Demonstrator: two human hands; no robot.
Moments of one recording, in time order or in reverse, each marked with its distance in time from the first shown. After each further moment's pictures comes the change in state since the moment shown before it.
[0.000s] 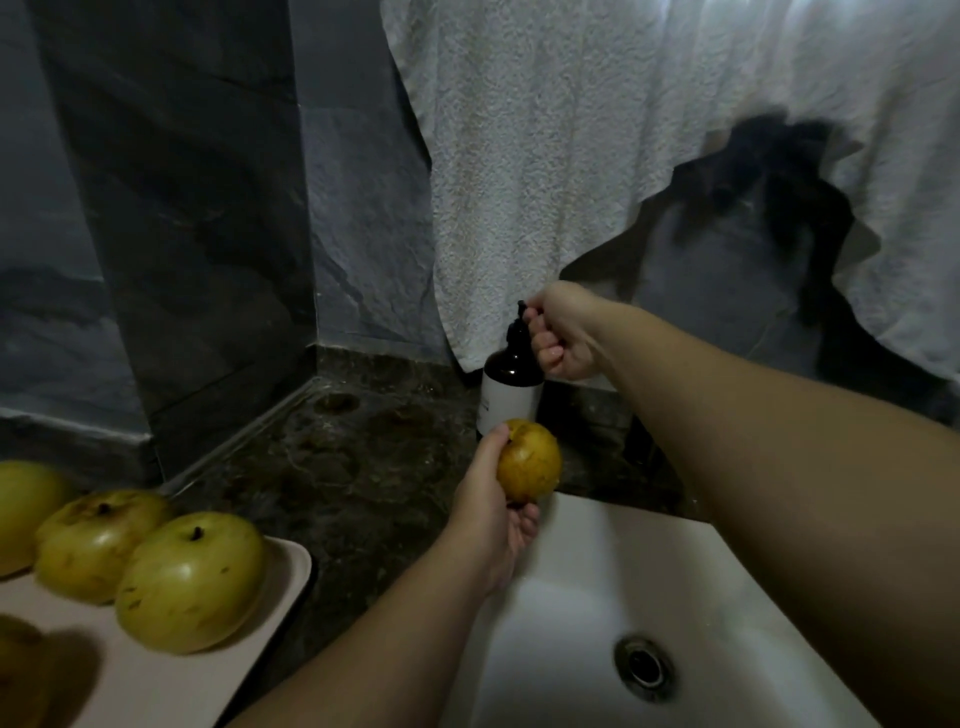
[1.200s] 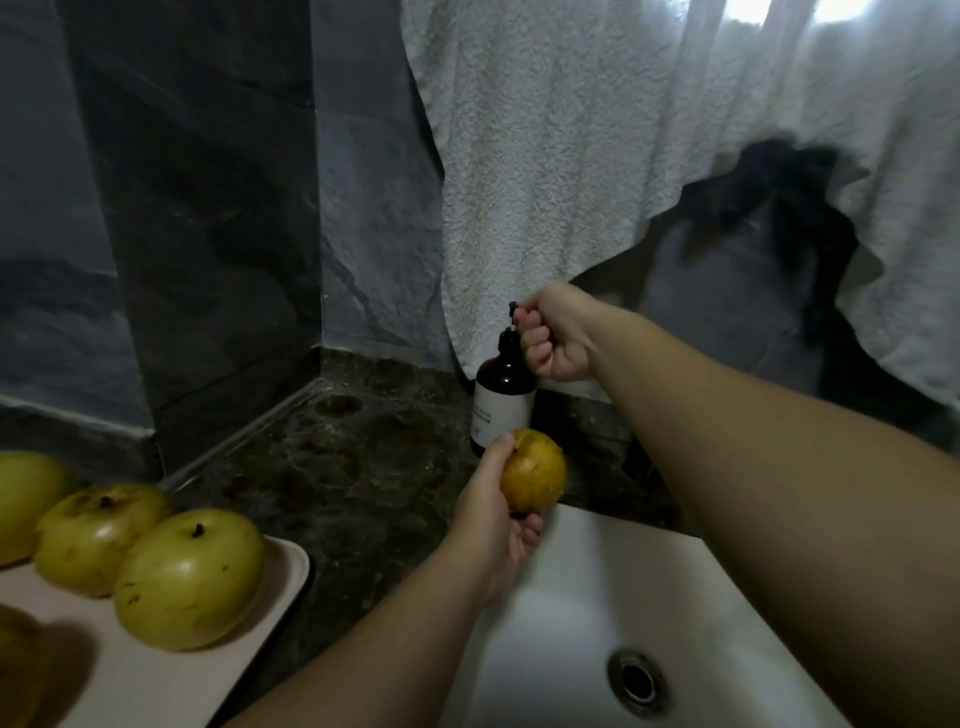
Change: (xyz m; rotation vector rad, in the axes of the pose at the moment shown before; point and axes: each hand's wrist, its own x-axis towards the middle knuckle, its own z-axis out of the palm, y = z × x) left_hand 0.004 -0.002 0.002 -0.037 -0.007 -0.001; right_hand 0.004 -0.002 0.008 0.012 -0.086 0.043
